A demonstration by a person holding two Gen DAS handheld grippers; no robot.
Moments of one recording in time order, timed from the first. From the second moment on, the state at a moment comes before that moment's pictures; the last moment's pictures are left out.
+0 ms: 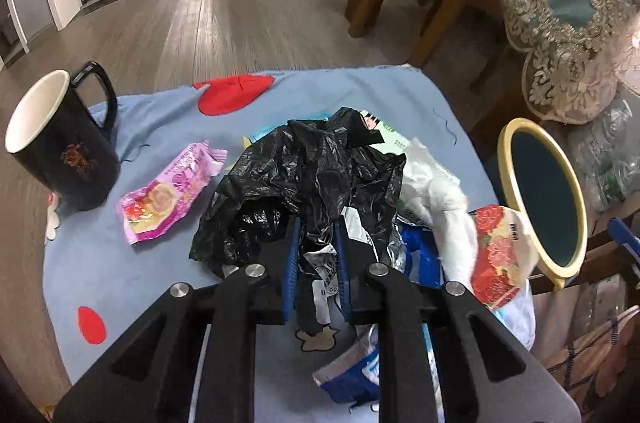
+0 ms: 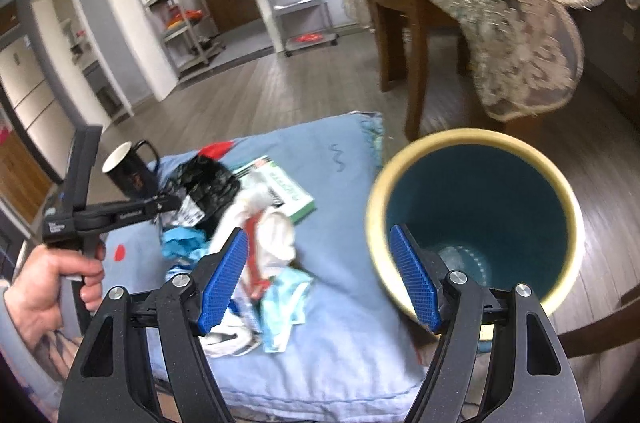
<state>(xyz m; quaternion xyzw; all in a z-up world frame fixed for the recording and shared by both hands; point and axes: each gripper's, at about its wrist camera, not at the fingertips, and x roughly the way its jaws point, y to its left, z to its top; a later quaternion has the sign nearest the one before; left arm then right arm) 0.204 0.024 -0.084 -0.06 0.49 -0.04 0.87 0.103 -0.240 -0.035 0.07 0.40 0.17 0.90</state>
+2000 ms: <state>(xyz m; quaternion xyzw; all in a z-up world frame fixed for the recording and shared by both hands) 0.139 0.041 0.006 -0.14 0.39 -0.07 0.91 0.102 -0.216 -0.007 0.10 0.37 0.25 0.89</state>
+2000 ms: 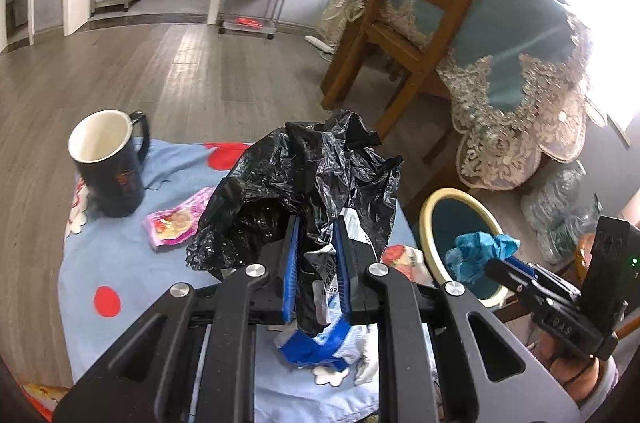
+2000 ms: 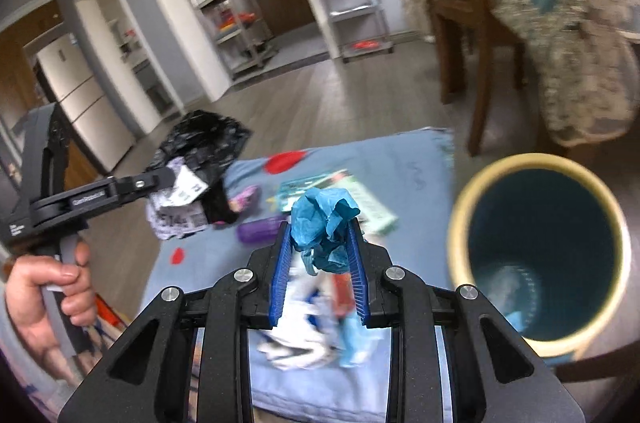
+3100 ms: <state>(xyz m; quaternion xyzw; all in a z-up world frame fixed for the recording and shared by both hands) 0.195 -0.174 -0.014 -0.02 0.43 -0.20 0.88 0.108 -0.377 -0.066 0.20 0.42 0.00 0.89</state>
